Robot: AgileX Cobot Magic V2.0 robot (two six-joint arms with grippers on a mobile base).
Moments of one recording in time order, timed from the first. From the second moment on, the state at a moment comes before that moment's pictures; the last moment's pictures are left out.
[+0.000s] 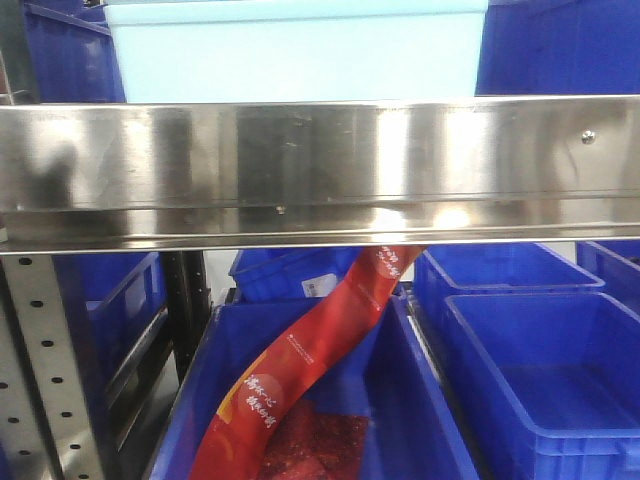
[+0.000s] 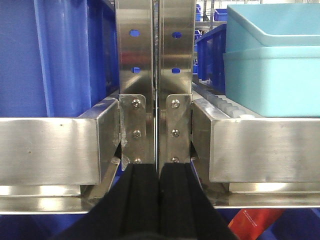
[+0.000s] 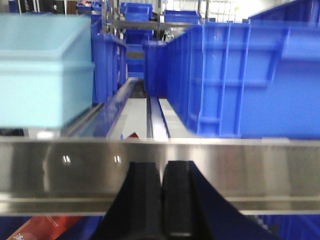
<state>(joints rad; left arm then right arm) -0.09 0.00 0.00 -0.02 0.05 0.05 0.03 0.01 -0.10 0.05 0.16 -0.04</state>
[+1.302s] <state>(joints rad) -0.09 0.00 0.00 -0.02 0.05 0.05 0.02 0.00 0.00 0.06 0.08 -0.04</state>
